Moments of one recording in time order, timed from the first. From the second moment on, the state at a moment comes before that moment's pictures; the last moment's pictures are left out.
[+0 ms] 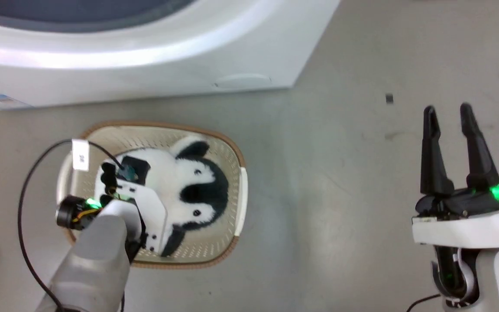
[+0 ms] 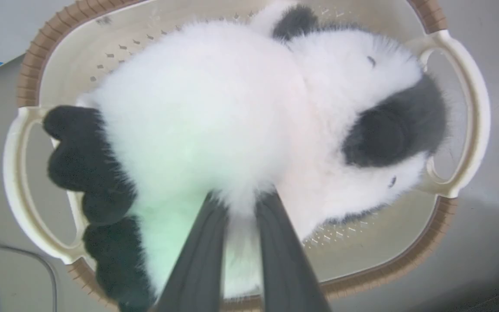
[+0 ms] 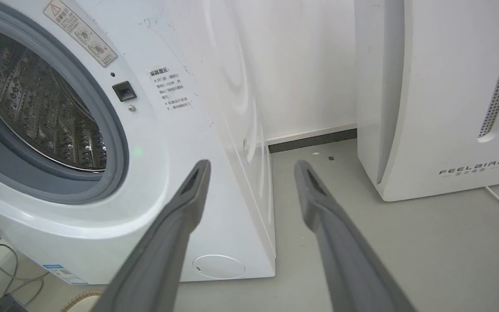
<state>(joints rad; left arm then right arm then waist) -0.83 0.17 -0.35 1.29 -0.17 -0.12 0.01 -0.25 -0.05 0.01 -0.08 0.33 0.13 -0.26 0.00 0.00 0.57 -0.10</state>
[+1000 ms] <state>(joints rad) -0.66 0.14 -0.39 1.13 -0.22 -0.09 -0.25 -0.04 -0.05 -0.03 -0.02 0.33 0.13 -0.26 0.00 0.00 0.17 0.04</state>
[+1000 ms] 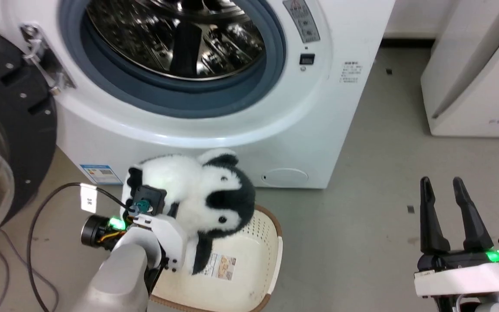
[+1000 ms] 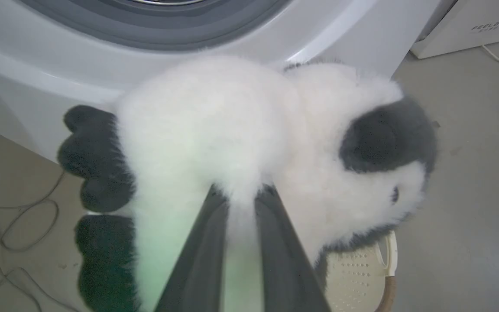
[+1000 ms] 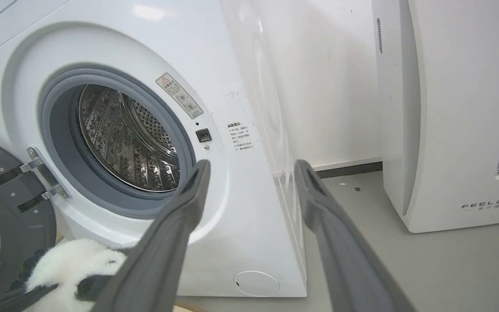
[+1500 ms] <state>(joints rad) -0.57 0.18 -0.30 0.80 -0.22 -0.03 -0.25 -0.03 -0.05 -0.02 -0.04 0.33 0.13 -0.26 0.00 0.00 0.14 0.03</state>
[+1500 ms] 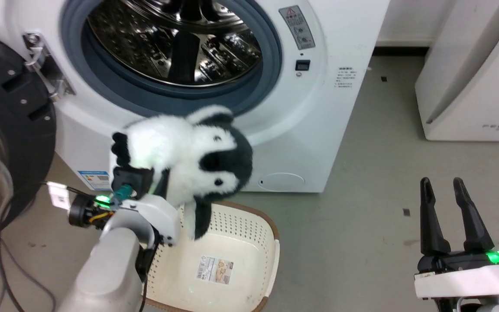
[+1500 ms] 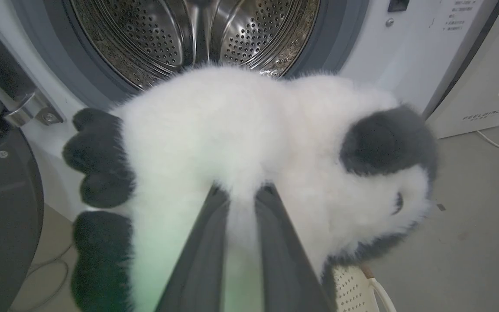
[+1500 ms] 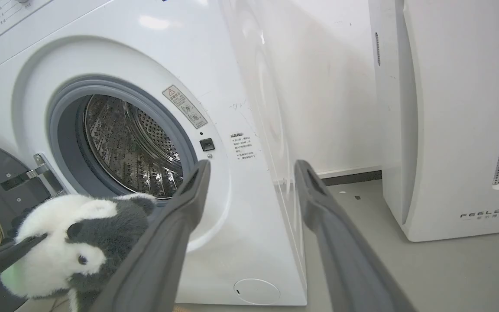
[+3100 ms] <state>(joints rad) -1.49 0.44 -0.03 0.95 -0.18 0.02 -0.25 -0.29 -0.05 0.03 -0.12 0.38 0.13 -0.26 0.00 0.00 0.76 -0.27</state>
